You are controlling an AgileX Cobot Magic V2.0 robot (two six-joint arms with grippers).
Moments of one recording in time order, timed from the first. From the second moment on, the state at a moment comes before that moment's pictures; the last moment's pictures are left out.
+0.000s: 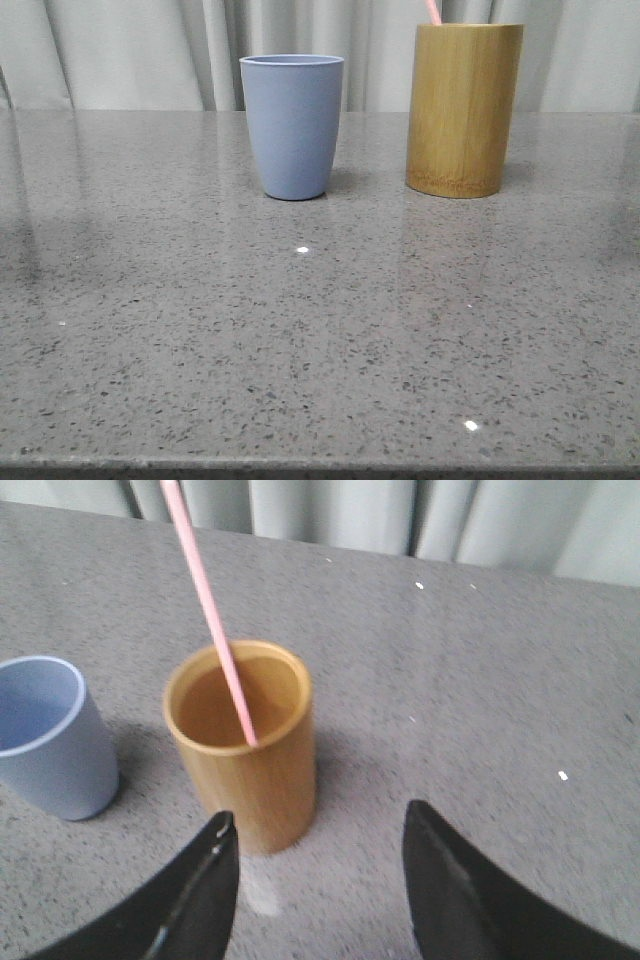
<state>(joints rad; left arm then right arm) -0.38 0.99 -1.06 0.10 0.78 -0.12 0.30 0.99 -1.05 -0.04 0.59 0.13</state>
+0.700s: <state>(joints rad) -0.38 0.89 -0.99 0.12 0.79 -0.14 0.44 1.47 -1.47 -0.04 0.56 0.11</state>
